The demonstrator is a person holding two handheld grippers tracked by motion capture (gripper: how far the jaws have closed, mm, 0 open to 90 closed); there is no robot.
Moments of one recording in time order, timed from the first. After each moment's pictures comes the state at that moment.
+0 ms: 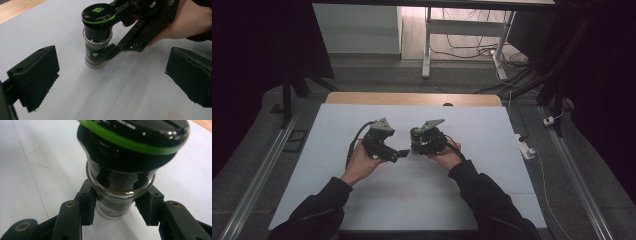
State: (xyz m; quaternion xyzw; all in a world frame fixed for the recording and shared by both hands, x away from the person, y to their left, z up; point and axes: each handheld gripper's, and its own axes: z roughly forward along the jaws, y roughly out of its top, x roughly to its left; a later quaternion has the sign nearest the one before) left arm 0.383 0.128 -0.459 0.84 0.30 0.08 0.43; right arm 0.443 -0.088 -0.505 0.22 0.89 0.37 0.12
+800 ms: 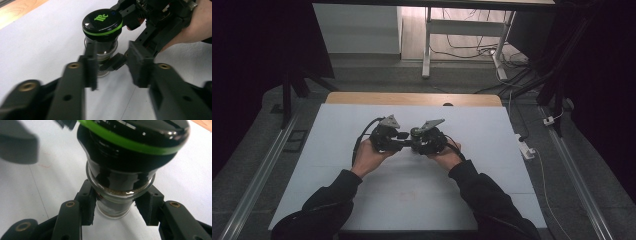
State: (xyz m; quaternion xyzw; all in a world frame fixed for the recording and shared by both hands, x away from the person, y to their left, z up) left arm 0.401 0.114 -0.463 0.86 0.28 0.08 0.43; right arm 0.443 -0.088 -0.505 0.23 0.89 0.37 0.12
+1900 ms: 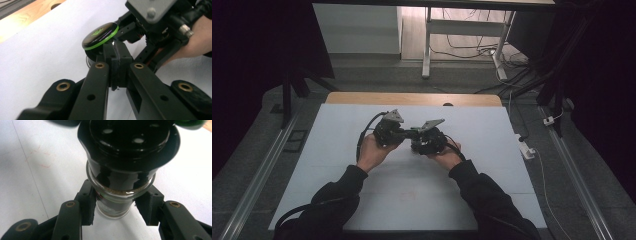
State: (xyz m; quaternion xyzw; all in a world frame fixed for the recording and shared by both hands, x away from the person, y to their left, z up) left arm 0.412 0.106 -0.448 0.85 0.28 0.09 0.43; right arm 0.443 -0.088 -0.505 0.22 0.90 0.37 0.12
